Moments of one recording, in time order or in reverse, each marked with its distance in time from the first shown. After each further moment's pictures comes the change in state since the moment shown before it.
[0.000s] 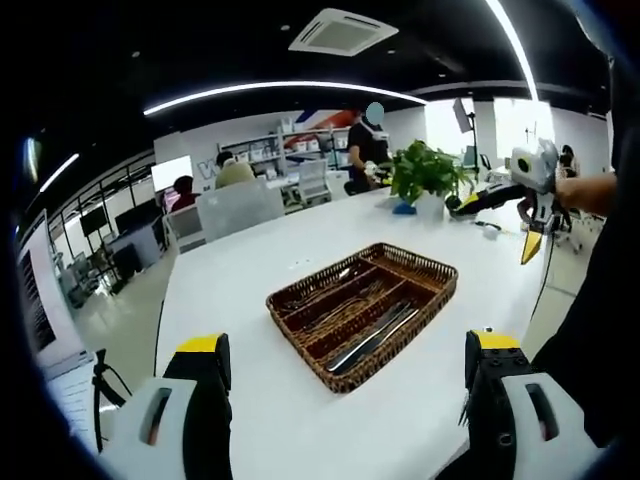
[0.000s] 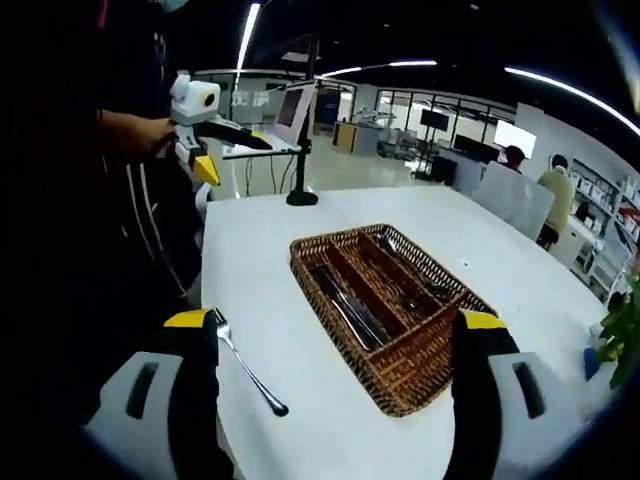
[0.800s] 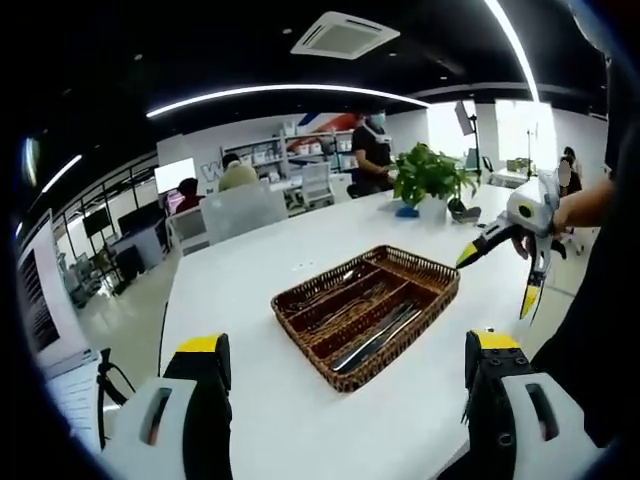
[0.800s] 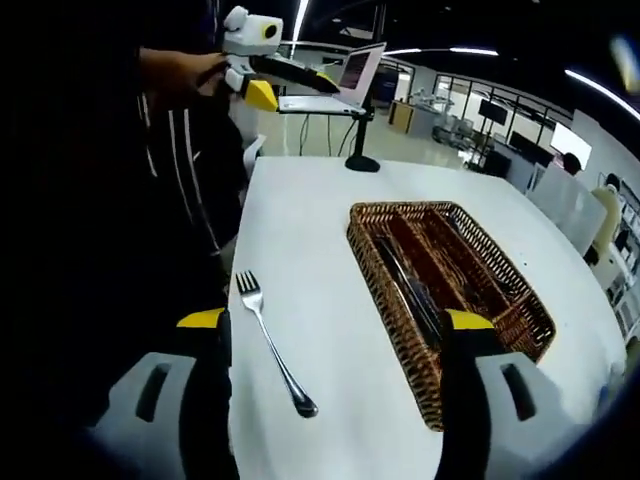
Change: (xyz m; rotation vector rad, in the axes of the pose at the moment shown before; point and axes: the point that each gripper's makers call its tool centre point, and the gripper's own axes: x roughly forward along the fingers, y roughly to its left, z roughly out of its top) left arm -0.007 0.005 0.001 0.000 -0.011 0.016; right arm 0.050 0.060 -0.035 -0.136 0.105 0.221
